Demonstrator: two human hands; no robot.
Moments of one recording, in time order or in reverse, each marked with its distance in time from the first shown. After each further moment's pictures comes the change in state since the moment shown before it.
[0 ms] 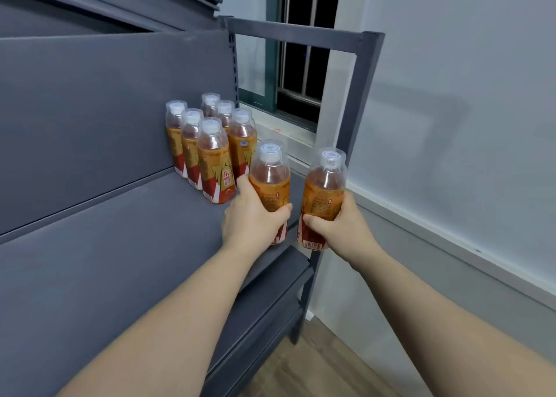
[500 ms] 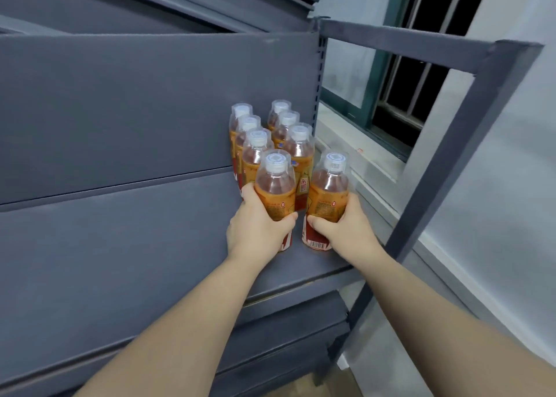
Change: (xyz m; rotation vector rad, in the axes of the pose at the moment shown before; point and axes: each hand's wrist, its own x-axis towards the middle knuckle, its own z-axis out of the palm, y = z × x) left_hand 0.063 -0.011 0.029 0.070 0.331 -0.336; right_hand 0.148 0.004 0.042 0.013 -0.397 -0.155
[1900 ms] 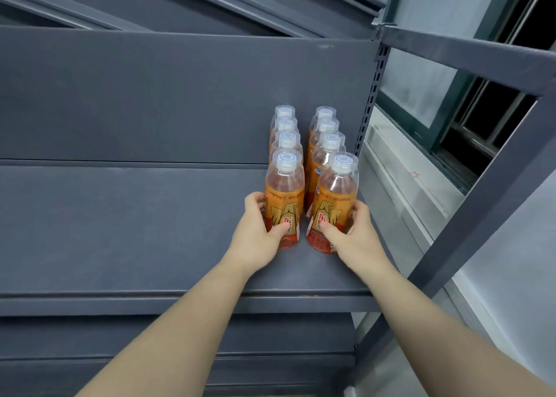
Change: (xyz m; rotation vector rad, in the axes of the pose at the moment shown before) left_hand -0.005 -0.021 0.018 -0.258 0.060 -0.136; right_hand 0.046 0.026 -0.001 0.067 -0.270 -0.093
